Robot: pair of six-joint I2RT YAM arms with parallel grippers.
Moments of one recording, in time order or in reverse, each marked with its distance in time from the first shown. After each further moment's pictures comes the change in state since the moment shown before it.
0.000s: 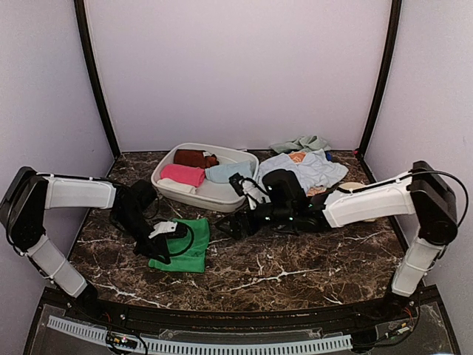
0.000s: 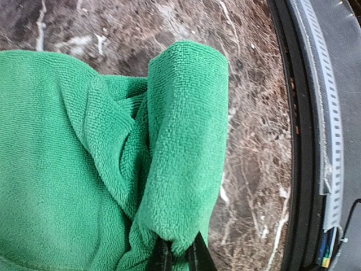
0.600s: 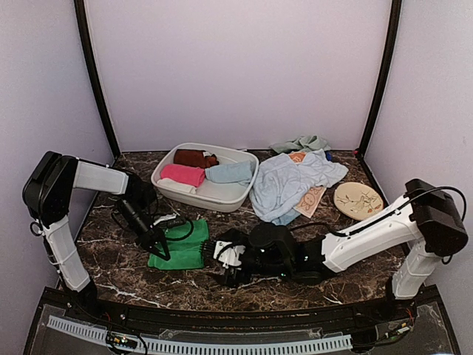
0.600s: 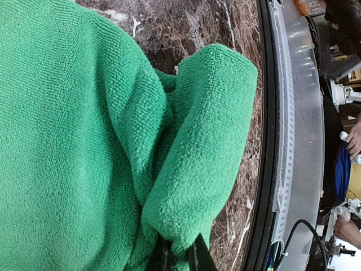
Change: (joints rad) left arm 0.128 0.269 0.180 -0.238 0.159 -0.022; right arm 0.342 -0.073 -0.211 0.262 0.399 -0.657
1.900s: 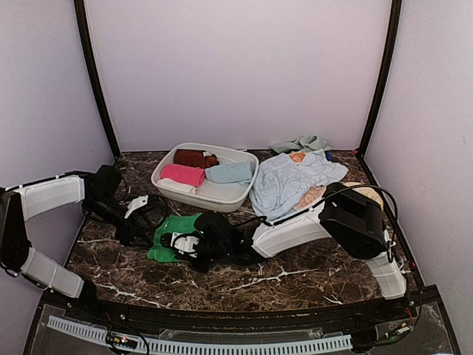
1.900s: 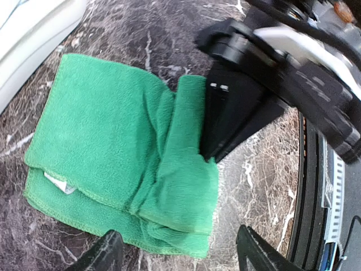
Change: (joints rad) left arm 0.157 -0.435 -0.169 0.167 -0.040 0.068; right arm -0.090 0.569 0.582 -0.146 -0.263 -0.015
